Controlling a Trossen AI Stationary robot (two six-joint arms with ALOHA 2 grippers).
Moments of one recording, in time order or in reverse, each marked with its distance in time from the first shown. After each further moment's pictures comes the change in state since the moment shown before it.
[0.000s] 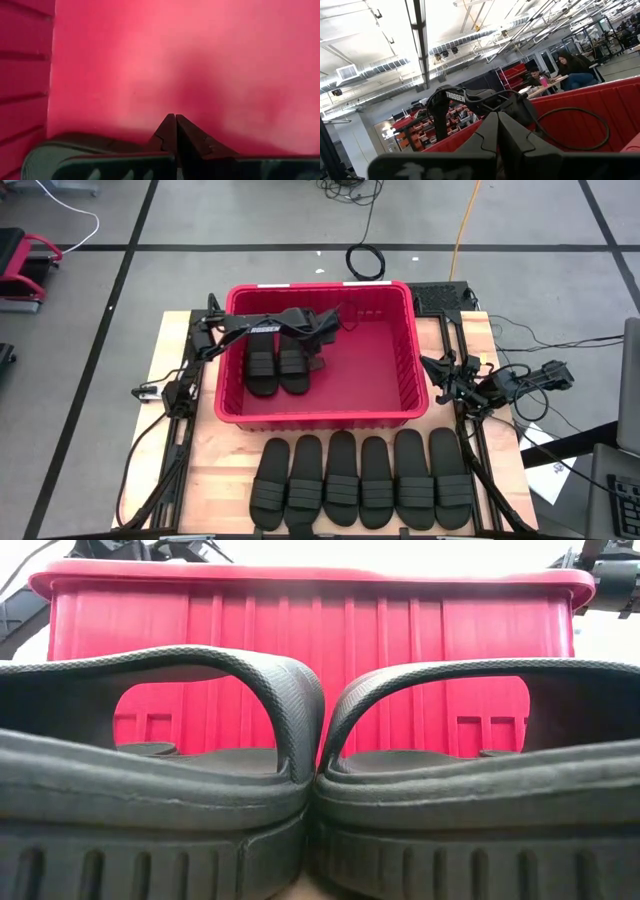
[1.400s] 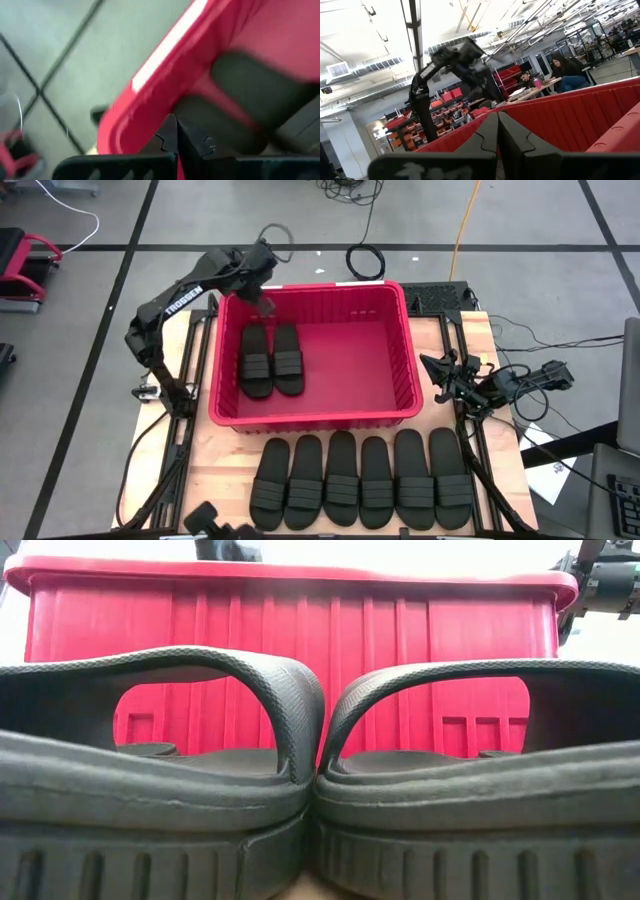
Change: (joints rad) left arm 0.277 -0.481 0.142 -0.499 -0.213 -0.184; right arm 0.000 0.000 0.000 0.000 0.026 -0.028
